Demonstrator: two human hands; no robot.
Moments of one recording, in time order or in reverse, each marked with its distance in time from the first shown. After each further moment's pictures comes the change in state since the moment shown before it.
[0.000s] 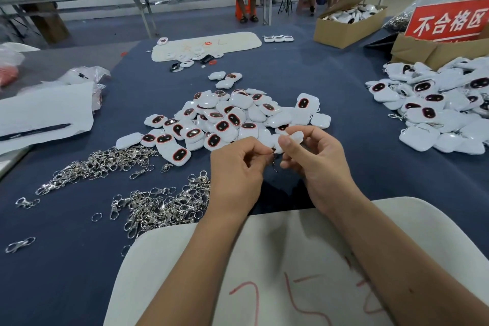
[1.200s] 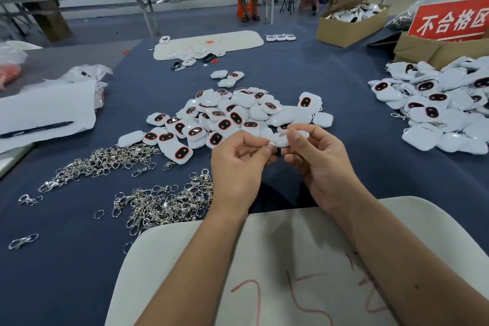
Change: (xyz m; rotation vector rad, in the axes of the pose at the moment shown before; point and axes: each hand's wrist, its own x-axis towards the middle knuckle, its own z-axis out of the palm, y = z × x) left_hand -0.002 0.009 0.006 -0.479 0.095 -0.242; right_hand -0.002 -0.008 0.003 0.216 -0.046 0.111
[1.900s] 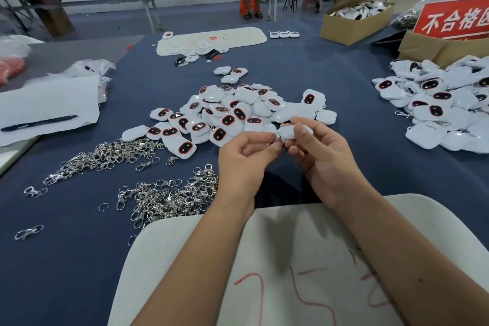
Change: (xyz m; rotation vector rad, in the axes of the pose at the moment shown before) left_hand 0.000 -0.005 0.003 -0.147 0.010 -0.210; right_hand 0.004 0.003 -0.005 0.040 -0.029 0.025
